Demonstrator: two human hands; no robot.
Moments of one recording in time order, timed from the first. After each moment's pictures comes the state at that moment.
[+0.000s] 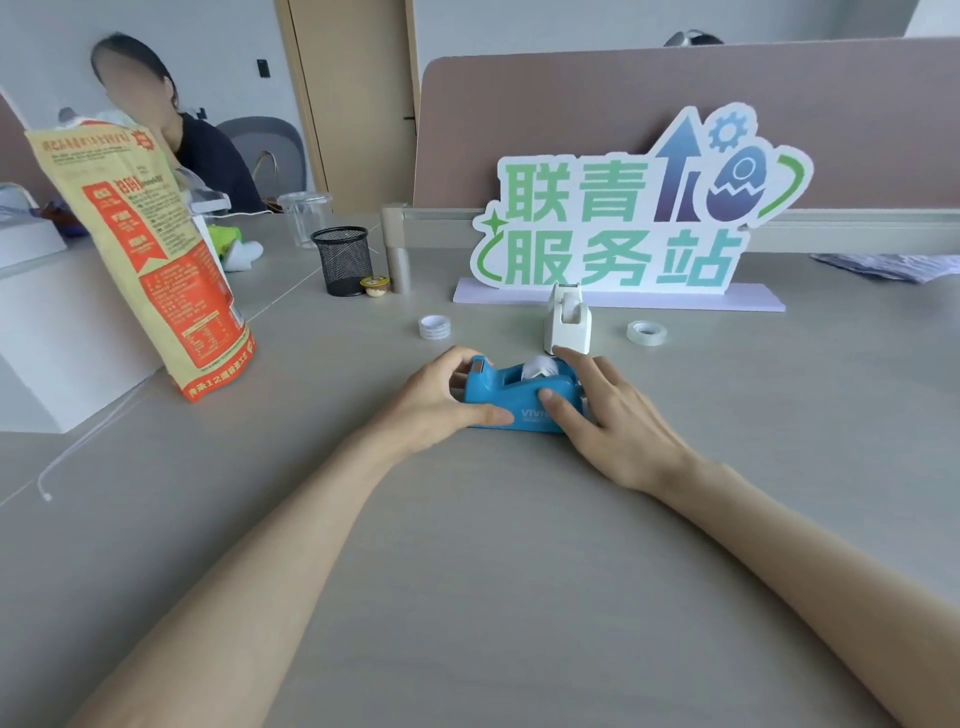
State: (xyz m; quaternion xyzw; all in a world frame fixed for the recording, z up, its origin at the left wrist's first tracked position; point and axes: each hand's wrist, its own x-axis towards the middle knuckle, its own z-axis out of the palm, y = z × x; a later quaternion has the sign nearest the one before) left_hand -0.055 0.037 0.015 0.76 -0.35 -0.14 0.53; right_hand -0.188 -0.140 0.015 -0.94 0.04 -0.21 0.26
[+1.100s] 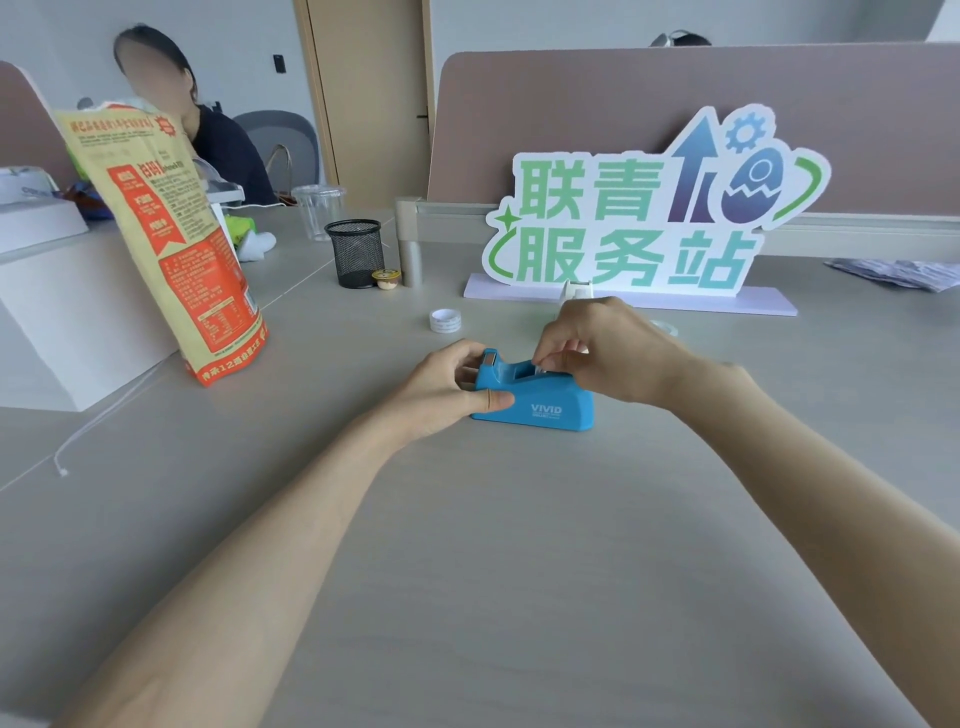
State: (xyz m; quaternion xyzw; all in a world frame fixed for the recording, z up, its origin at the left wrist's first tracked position) left_hand -0.053 0.040 0.016 0.74 -0.35 -0.15 0.55; right_hand -0.163 -0.140 0.084 -0.97 -0.08 -0.16 0.13
